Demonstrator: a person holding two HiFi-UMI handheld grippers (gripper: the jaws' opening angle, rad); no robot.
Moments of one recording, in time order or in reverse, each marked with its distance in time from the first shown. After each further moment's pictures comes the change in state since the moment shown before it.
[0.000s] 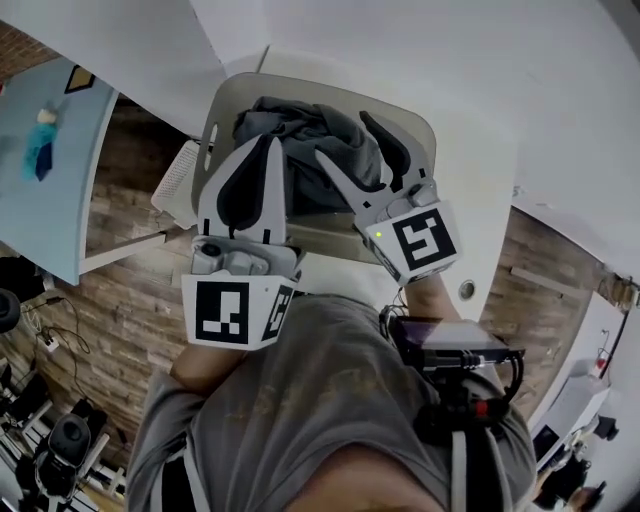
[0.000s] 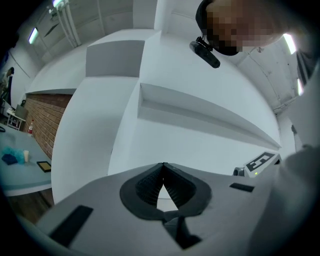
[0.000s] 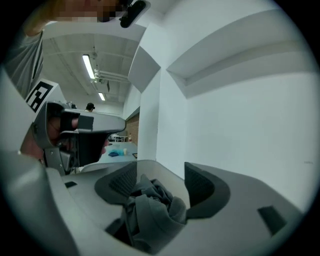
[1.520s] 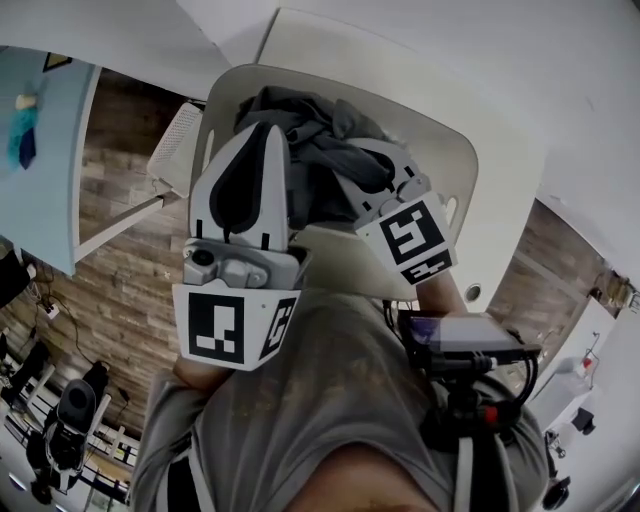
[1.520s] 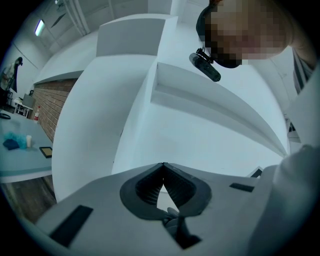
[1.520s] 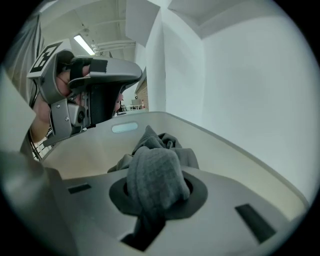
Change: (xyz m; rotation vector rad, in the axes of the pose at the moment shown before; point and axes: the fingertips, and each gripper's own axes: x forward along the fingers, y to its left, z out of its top) left arm 0.042 0.043 -0.037 -0.091 0.100 0.065; right arm 0.047 0.018 -0.113 0.017 0.436 0.222
